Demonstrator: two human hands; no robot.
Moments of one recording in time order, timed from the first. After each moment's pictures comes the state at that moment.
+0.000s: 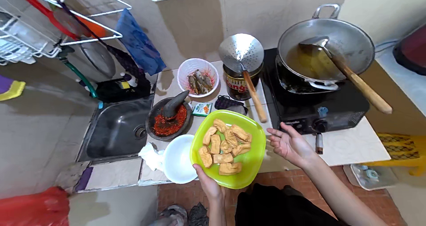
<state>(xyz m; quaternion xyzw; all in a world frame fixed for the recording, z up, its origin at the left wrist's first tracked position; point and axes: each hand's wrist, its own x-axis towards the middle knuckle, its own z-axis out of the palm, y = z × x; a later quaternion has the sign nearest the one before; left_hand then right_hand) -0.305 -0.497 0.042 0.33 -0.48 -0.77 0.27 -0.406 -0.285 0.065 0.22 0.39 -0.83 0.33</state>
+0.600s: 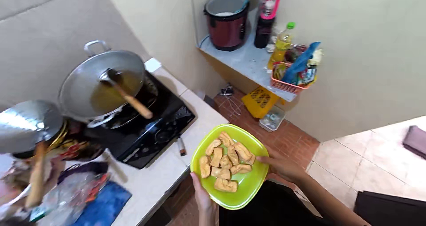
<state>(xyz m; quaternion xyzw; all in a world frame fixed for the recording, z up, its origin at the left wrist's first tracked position) -0.239 -0.153 0.017 0.16 -0.55 -0.81 -0.13 -0.158 0.067 0.039 0.25 0.55 -0.79 0.13</state>
